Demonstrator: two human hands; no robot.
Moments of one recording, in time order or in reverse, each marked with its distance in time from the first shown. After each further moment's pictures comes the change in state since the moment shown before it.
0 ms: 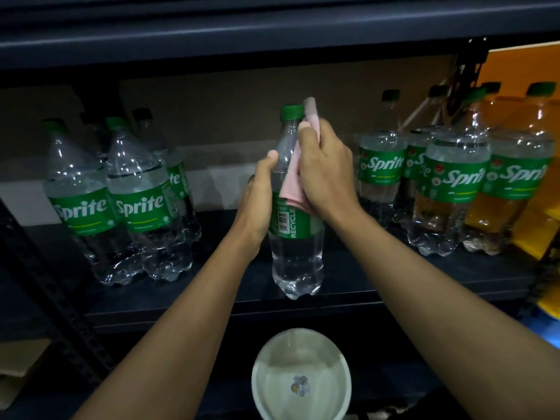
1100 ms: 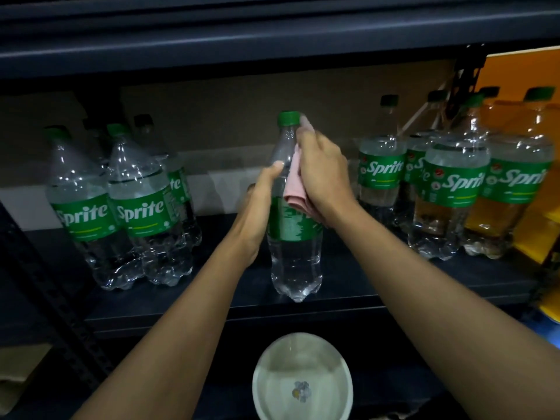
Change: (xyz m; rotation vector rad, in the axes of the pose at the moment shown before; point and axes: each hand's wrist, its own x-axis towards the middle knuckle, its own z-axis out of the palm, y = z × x) left_hand 0.000 -0.001 -0.003 0.043 -0.015 -0.008; right_hand 0.011 -0.001 0.001 -0.006 -0.082 0.147
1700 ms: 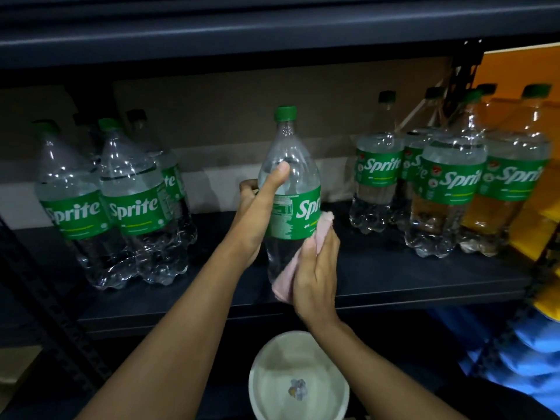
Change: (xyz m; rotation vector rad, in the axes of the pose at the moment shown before) left_hand 0.007 -0.018 -0.003 -0.061 0.100 -0.039; right_hand -0.118 0.130 0.040 0.074 0.174 -0.045
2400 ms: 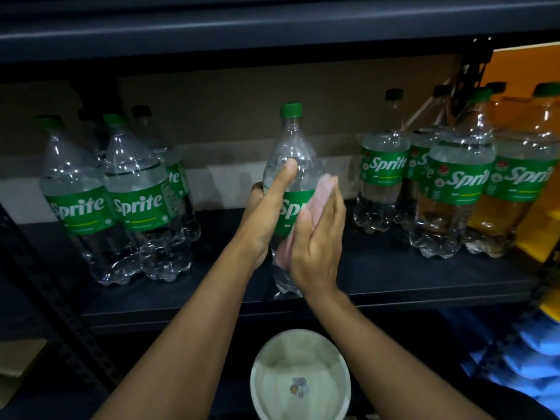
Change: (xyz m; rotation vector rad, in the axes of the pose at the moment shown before) left_hand -0.001 -0.004 0.002 -0.041 -0.136 0.017; right_hand 0.032 -0.029 0.009 -0.143 0.102 -0.280
